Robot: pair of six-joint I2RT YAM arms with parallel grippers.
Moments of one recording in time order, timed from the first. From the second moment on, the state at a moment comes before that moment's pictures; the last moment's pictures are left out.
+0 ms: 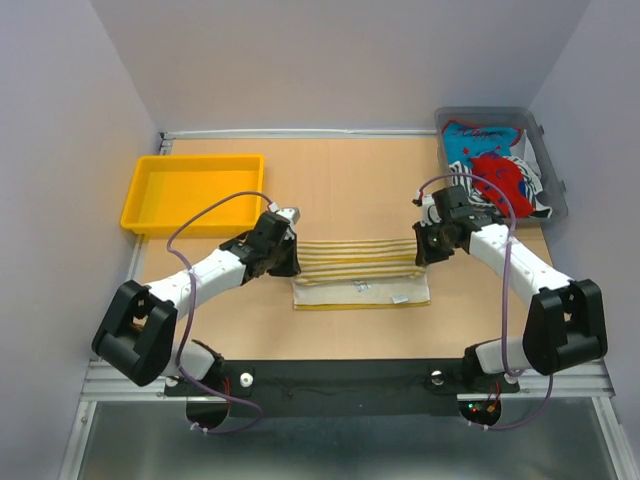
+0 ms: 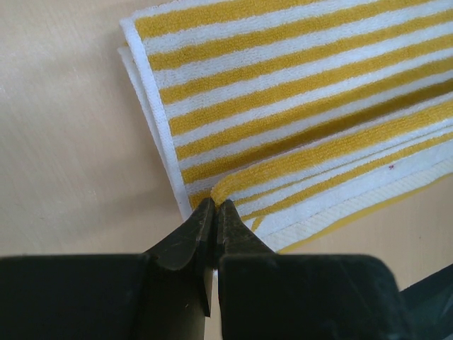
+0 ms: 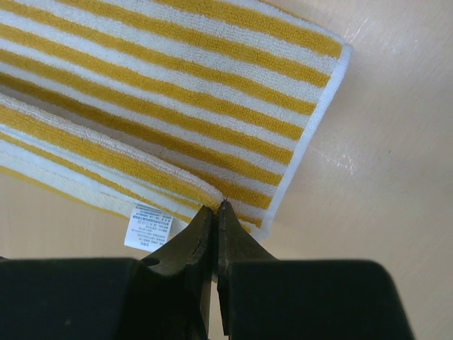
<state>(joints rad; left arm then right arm) -0.58 1.37 0.75 -0.29 0.07 -0.46 0.25 1.38 0.94 -0.68 -0.16 0.01</state>
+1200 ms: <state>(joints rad) -0.60 1.32 0.70 -0.40 0.08 -0.52 0.26 1.37 0.99 -0.79 -0.17 -0.07</state>
